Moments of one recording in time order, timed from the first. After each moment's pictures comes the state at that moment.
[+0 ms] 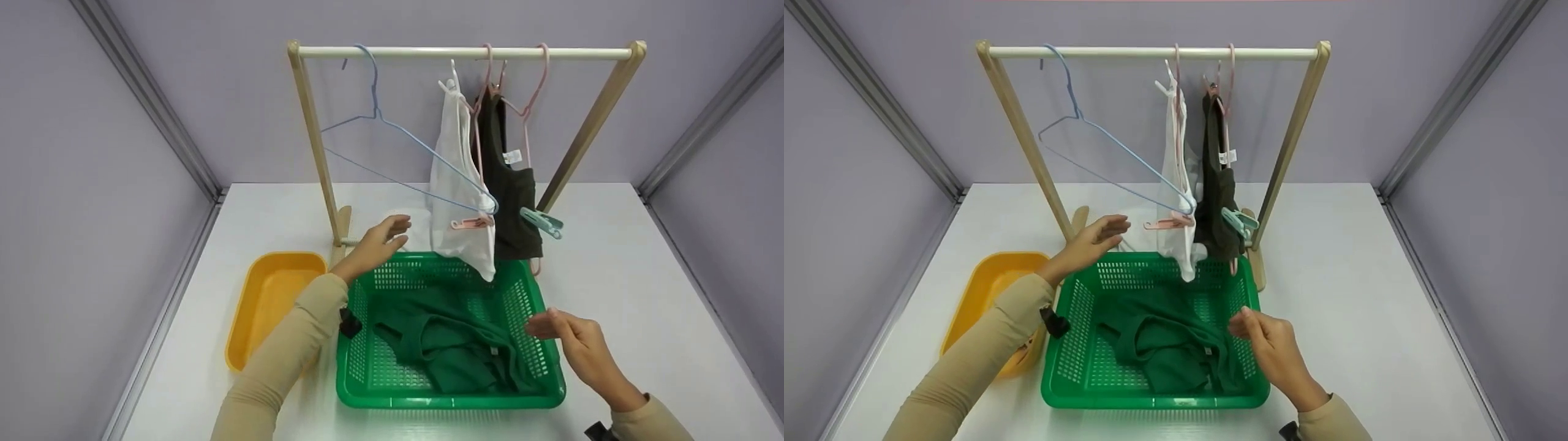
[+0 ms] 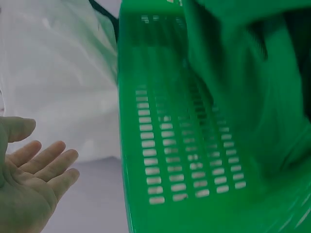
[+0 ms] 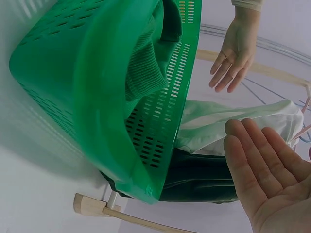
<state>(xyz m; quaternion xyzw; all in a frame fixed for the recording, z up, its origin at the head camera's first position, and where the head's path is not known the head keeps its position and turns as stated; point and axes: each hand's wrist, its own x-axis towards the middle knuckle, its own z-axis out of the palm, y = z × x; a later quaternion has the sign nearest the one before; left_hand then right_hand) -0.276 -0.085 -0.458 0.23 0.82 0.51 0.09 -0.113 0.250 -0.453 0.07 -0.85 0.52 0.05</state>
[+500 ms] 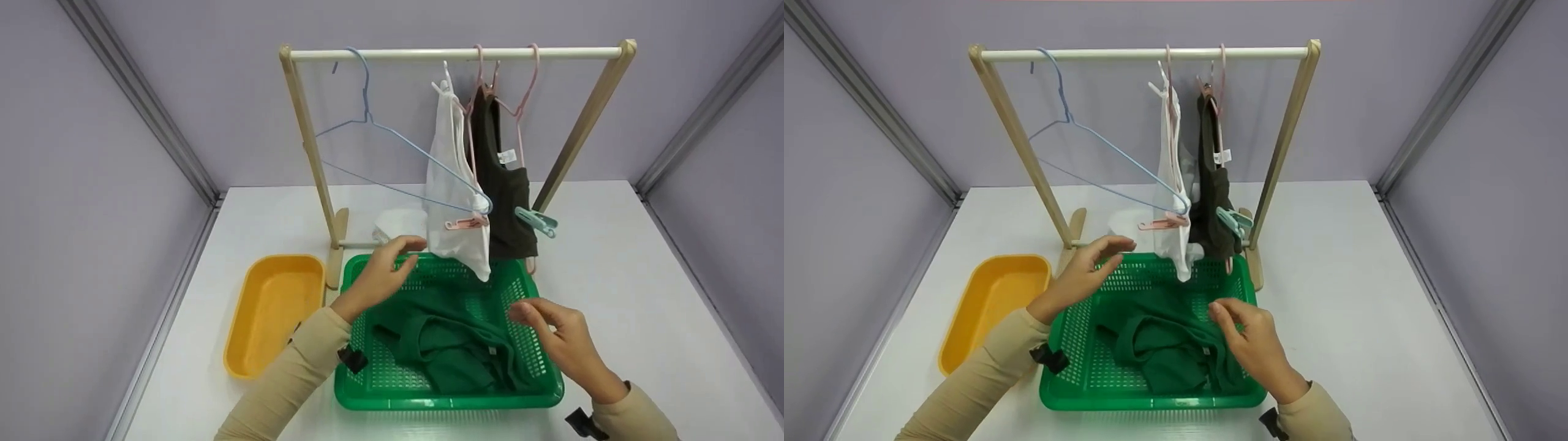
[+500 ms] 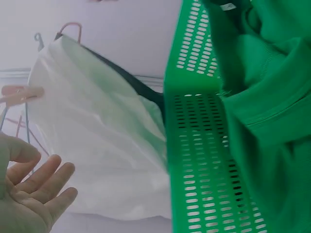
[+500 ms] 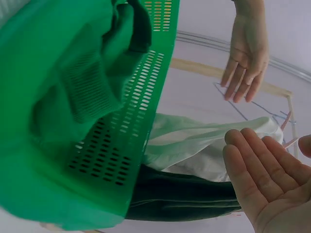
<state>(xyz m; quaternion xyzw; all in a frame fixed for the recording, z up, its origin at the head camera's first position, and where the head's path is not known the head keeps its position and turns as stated) -0.218 -0.062 -0.440 0.29 0.81 0.51 0.00 -0.118 0.227 -0.444 0.19 -0.83 0.50 0.17</state>
